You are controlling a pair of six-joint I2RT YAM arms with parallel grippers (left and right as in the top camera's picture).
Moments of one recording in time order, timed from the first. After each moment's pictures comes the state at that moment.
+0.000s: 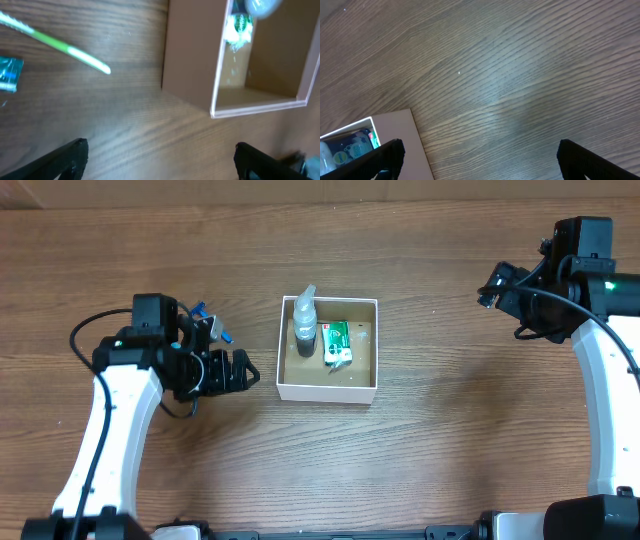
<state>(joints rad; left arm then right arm) 0.04 1.45 1.10 -1.02 0.46 -0.10 -0.10 1.55 1.56 -1.11 -0.07 0.39</state>
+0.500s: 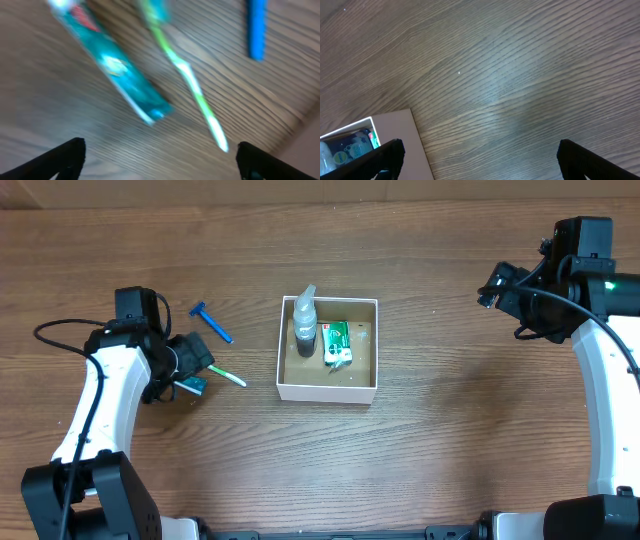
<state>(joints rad) 0.15 1.60 1.10 -0.86 0.02 -0.45 -0.10 1.55 1.56 -1.11 -0.07 0.39</state>
